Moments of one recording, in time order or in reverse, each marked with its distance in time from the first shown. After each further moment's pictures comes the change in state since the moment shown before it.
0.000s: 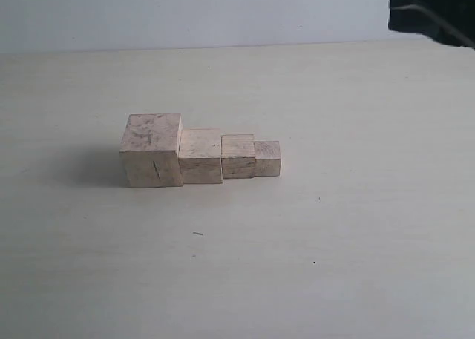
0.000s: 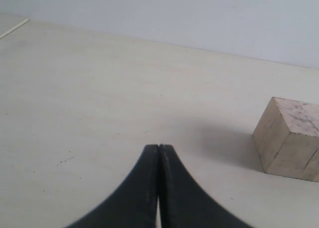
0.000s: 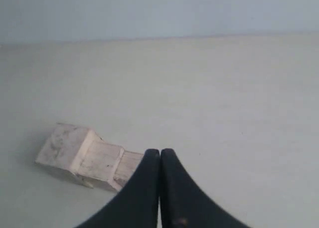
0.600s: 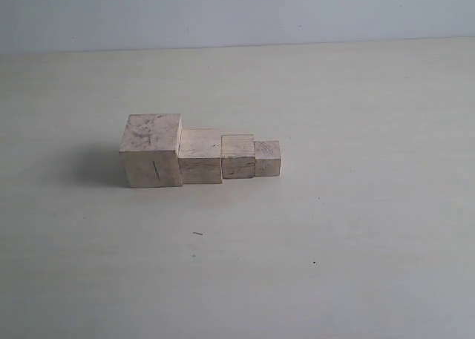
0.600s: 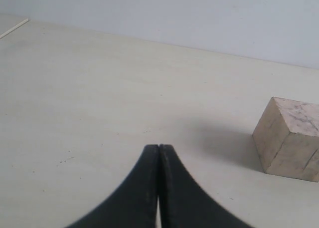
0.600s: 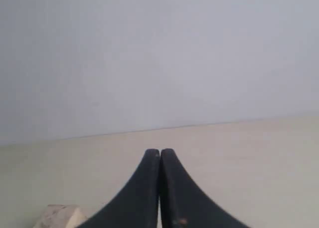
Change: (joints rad) left arm 0.000 0.000 0.000 0.000 0.000 0.000; right arm -0.190 -0.398 0.080 0.010 0.002 0.003
